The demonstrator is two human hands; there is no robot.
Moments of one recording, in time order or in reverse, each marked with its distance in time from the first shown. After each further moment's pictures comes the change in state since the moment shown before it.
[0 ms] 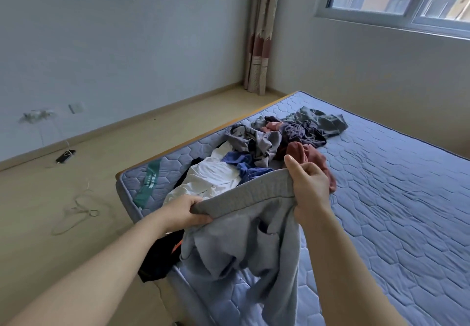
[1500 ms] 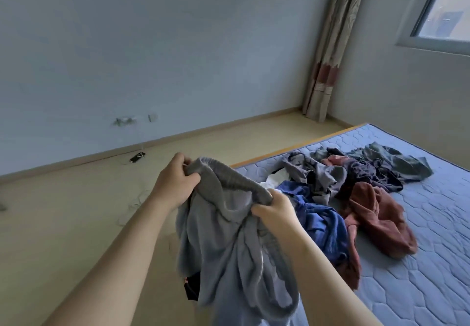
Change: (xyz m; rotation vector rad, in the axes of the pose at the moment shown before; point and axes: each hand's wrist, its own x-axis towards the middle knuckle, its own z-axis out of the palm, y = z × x) left_hand -0.066 0.004 -0.125 -0.153 0.876 -0.106; right_hand -0.035 0.032 0.146 -0.546 -0.709 -0.077
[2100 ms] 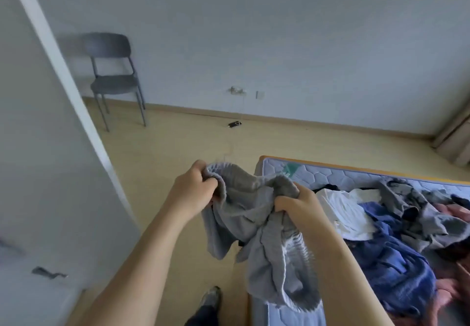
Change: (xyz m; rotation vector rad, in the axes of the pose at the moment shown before) left_hand -0.173 -0.056 -0.067 -0.129 0.302 -0.464; right_hand -0.070 -0.023 0.059 0.026 -0.522 -0.113
